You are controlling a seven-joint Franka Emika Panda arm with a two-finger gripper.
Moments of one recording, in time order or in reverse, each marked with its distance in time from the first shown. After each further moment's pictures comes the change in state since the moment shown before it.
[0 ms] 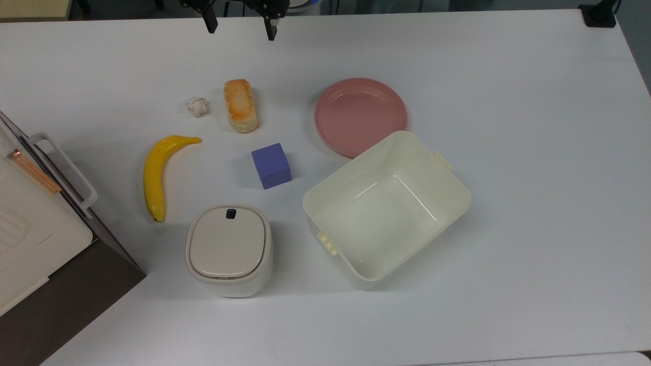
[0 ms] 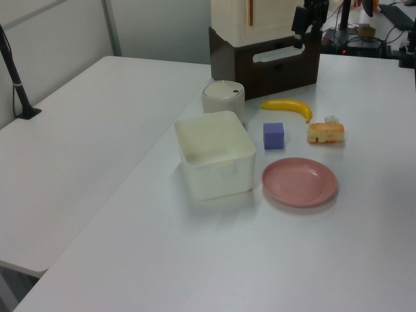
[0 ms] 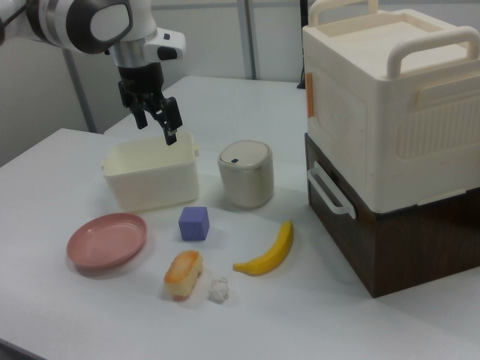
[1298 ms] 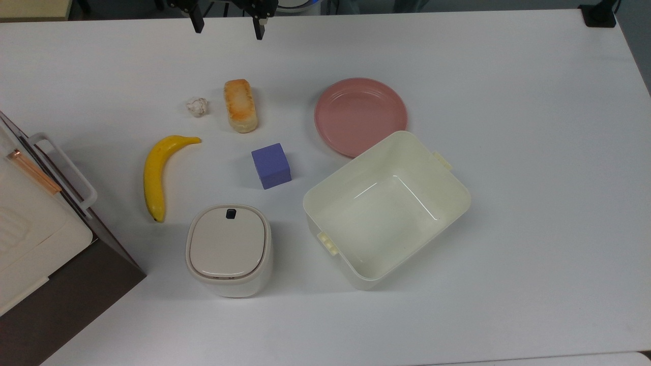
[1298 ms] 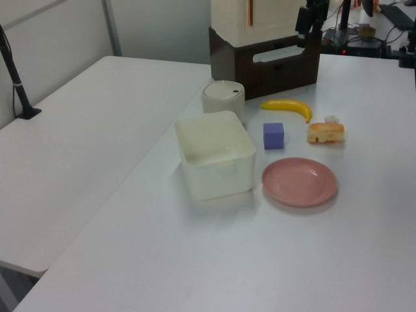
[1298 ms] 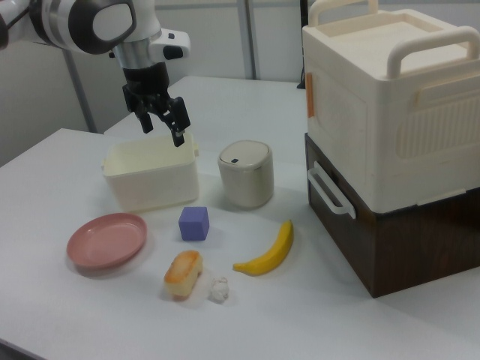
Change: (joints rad) arm -0.010 0.000 -0.005 -0.002 -0.042 -0.001 -0.068
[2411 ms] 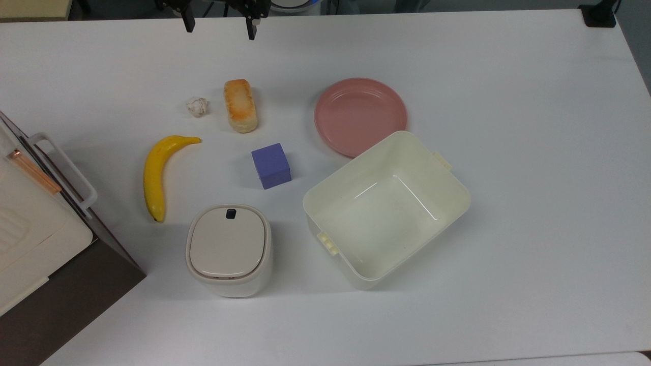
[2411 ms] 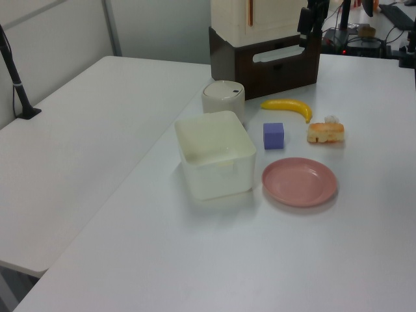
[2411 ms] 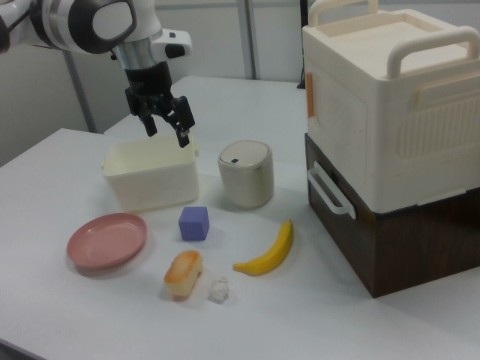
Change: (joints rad) arm 0.000 0.001 0.000 -0.001 -0.050 0.000 -0.027
